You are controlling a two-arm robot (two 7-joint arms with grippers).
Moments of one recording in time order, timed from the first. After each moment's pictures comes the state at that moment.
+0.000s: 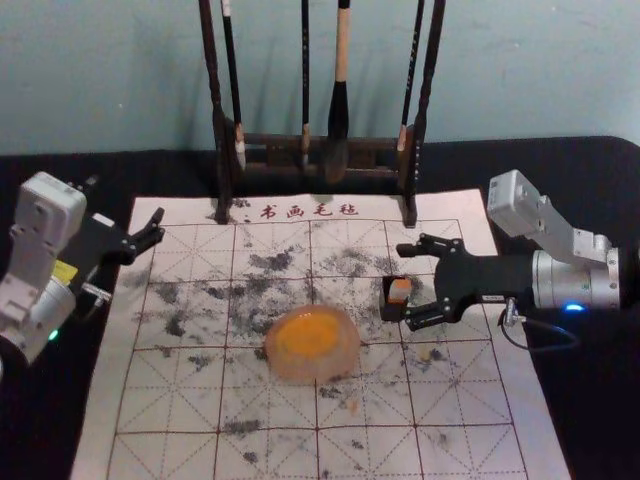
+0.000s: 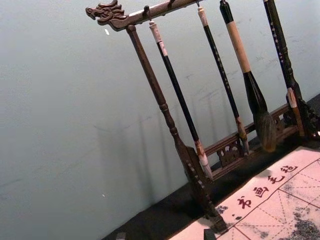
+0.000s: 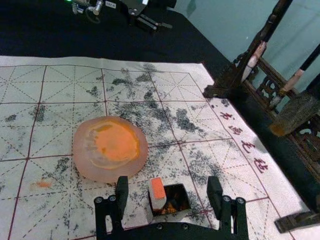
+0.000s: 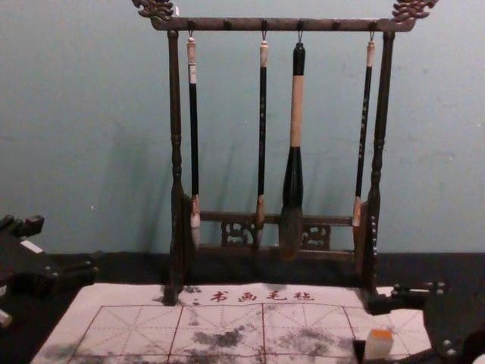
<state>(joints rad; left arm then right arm) -0.20 0.60 0.45 -1.41 -0.25 -0.12 0.03 0.55 0.57 -0.66 -1.12 0.31 -0.16 0.92</state>
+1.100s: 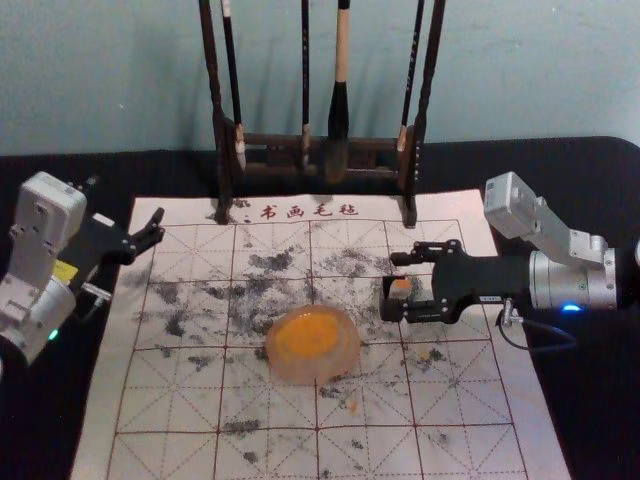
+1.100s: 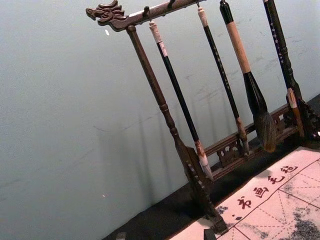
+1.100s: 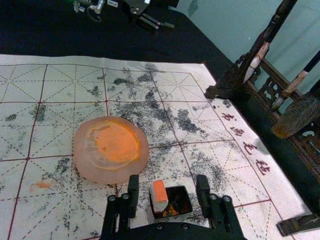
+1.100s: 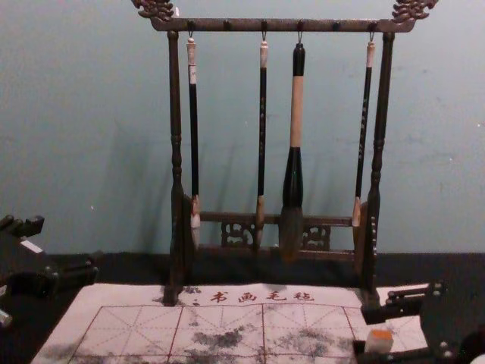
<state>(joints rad) -0.20 0.60 0.45 -1.41 -0.25 -0.12 0.03 0.56 0.57 -0.67 -1.11 0.31 -0.16 0.92</state>
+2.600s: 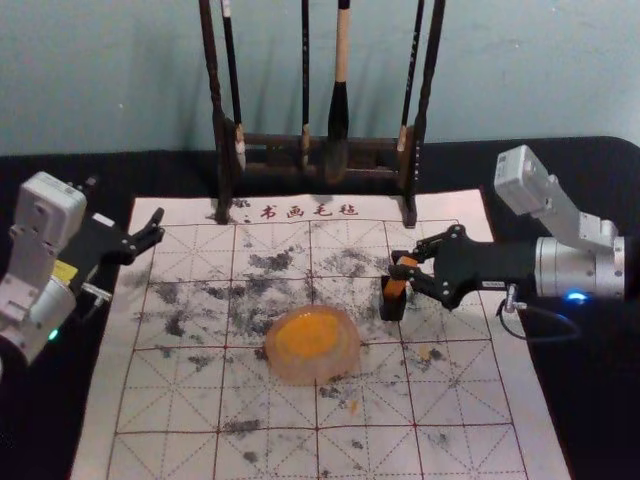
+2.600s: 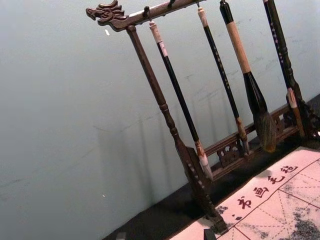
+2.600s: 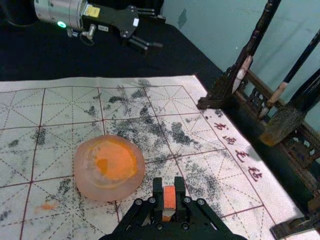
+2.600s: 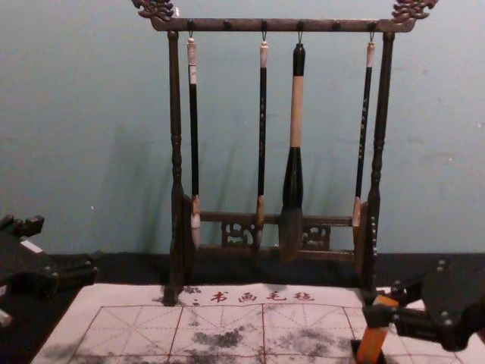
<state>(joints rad) -0.20 0.60 0.45 -1.41 -0.25 -0.12 0.03 0.54 0.59 -0.64 -1.19 0.37 -0.07 0.91</state>
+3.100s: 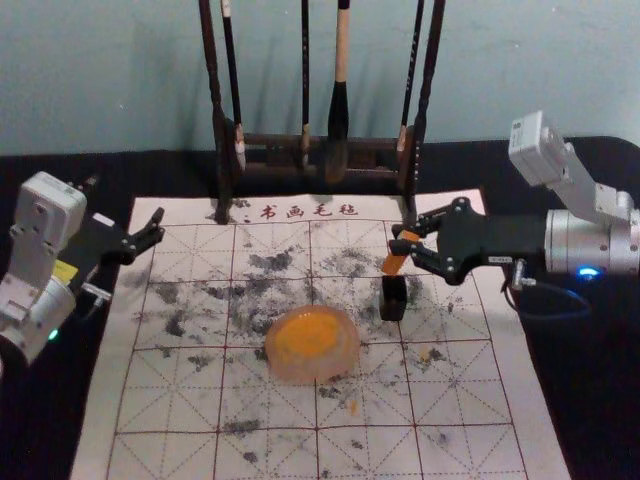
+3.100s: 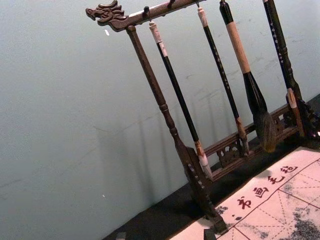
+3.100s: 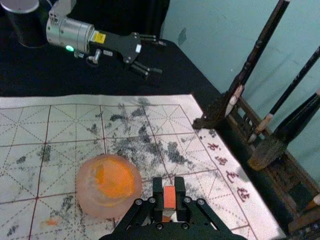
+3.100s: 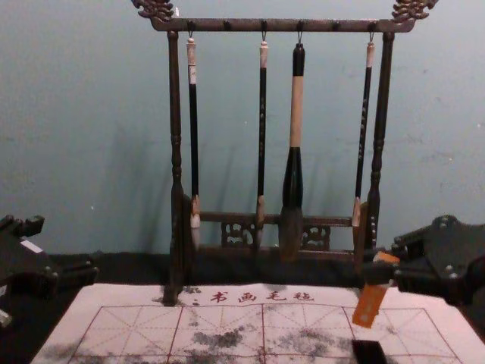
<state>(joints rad) -0.20 0.60 0.45 -1.41 -0.25 -0.12 0.03 0.55 0.64 -0.62 -1.30 0.41 -0.03 0.90</state>
